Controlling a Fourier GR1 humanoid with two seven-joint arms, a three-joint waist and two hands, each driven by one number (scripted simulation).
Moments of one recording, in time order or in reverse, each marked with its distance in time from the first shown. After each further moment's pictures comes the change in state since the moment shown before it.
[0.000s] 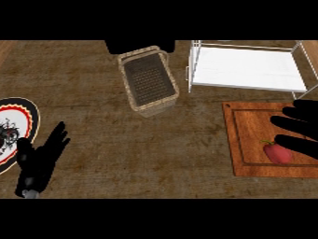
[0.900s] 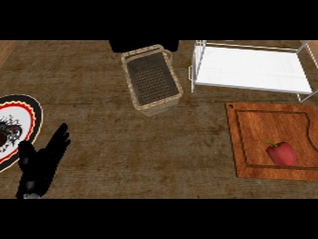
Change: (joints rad) left arm 0.031 -0.017 0.007 -0.057 -0.044 0.002 0.030; right arm 0.062 -0.321 -0.271 -0.006 -0.038 0.319 -0.037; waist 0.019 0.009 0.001
